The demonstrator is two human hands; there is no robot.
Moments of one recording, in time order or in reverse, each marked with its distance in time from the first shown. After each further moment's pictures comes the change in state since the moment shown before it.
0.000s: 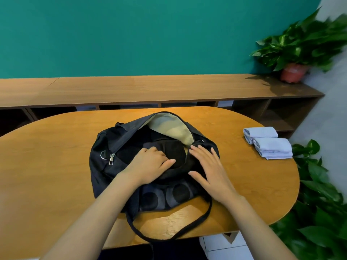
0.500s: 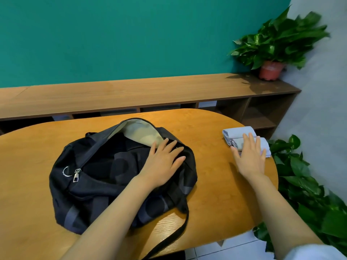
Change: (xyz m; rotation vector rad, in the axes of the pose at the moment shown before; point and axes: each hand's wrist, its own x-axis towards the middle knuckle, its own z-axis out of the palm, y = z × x) left_hand 0.076 0.075 0.018 -0.162 0.093 0.010; right_hand -0.015 0.168 -0.074 -0.339 0.090 0.836
